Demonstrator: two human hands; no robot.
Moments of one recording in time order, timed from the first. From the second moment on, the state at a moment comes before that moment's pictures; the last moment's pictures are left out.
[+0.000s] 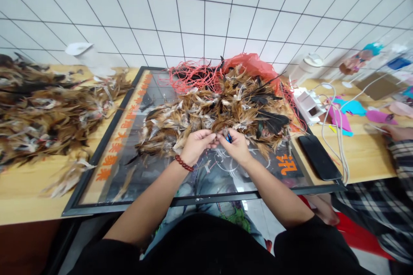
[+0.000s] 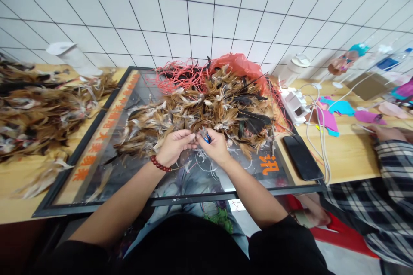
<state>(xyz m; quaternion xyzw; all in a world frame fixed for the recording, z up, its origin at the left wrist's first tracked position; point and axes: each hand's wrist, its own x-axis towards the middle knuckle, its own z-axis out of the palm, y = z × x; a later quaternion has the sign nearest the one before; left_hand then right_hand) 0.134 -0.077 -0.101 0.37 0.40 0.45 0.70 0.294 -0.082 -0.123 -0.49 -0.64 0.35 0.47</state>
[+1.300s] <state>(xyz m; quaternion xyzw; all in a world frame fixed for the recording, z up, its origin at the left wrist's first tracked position) 0.131 -0.072 -0.101 0.30 0.34 0.46 0.76 0.297 -0.086 -0.109 -0.51 -0.65 0.31 0.47</state>
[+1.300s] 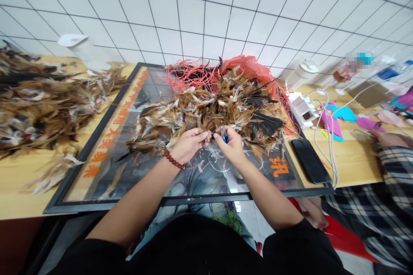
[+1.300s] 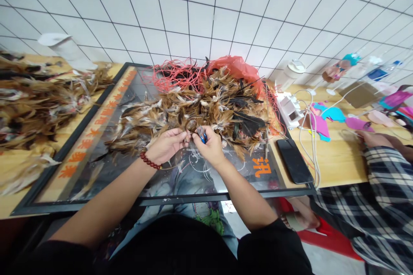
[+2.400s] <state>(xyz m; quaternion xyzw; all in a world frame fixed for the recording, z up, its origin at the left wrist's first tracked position) 0.132 -0.070 -0.098 0.28 0.36 0.49 0.74 0.300 -0.087 -0.110 -0.46 -0.76 0.28 0.36</state>
